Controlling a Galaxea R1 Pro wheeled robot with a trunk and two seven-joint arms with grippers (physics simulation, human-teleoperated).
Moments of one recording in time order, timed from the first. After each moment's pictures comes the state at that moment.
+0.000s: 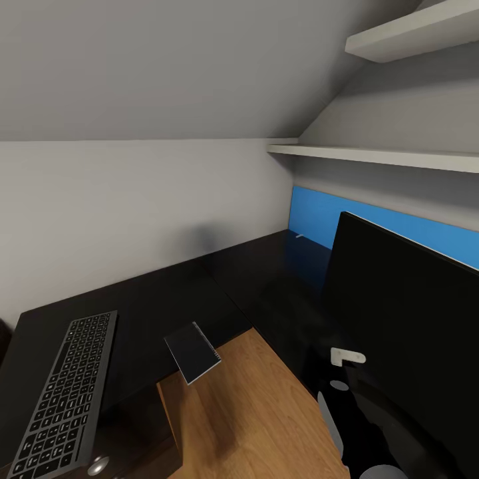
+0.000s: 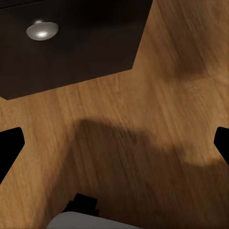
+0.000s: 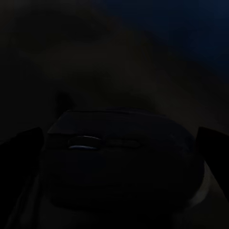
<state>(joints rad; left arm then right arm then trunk) -0.11 -0.04 -0.01 -0.14 0.28 -0.55 0.04 -0.44 0.09 -0.09 -0.90 0.06 0.21 -0.40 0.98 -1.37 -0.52</state>
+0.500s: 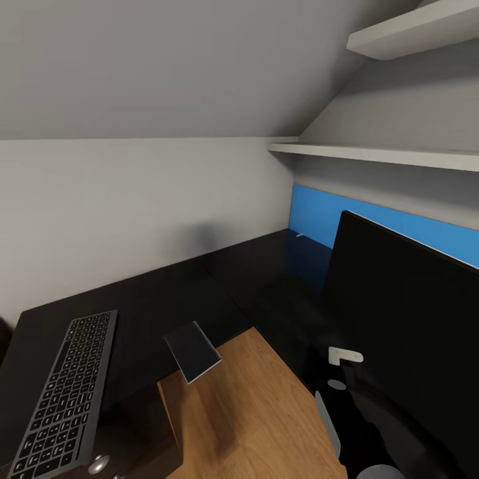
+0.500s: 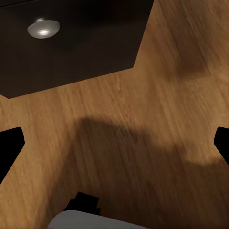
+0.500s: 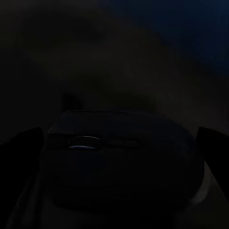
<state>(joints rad) -0.11 -0.04 -0.01 -0.14 0.28 -0.55 0.04 -0.44 0.10 -0.08 -0.90 0.06 0.21 -0.40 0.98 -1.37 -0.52</state>
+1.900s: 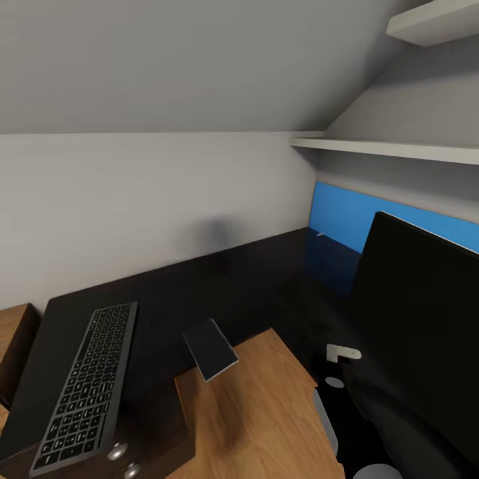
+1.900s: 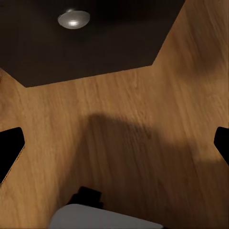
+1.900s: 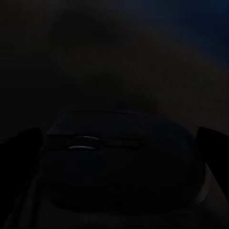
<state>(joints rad) -0.11 -0.04 -0.01 -0.14 0.28 -0.55 0.04 -0.44 0.12 -0.08 -0.93 0.08 0.21 -0.40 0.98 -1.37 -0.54</state>
